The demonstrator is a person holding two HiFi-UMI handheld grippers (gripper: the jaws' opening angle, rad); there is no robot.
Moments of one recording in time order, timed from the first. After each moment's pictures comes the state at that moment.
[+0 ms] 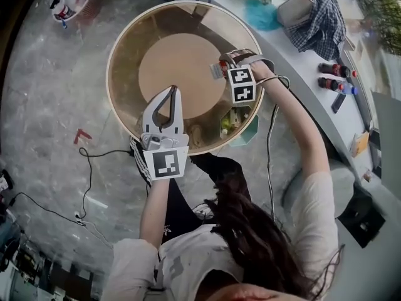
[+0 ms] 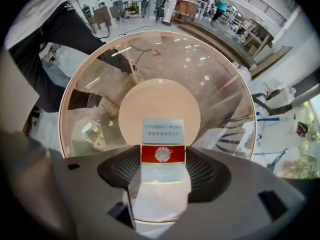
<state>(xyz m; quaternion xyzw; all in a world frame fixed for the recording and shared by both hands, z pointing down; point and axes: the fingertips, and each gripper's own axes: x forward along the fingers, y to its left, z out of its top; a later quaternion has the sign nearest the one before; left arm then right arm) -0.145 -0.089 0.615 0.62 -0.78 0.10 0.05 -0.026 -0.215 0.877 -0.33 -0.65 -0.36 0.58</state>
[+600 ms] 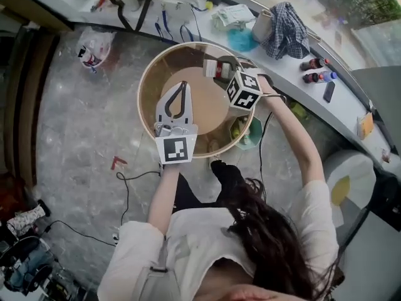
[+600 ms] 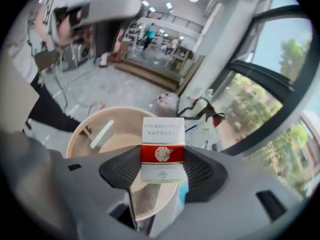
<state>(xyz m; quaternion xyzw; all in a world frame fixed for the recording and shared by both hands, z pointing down) -0.159 -0.128 0.425 0.67 -0.74 0.04 -0.03 -0.105 -0.222 0.602 -0.07 -0.86 -0.22 0.46</state>
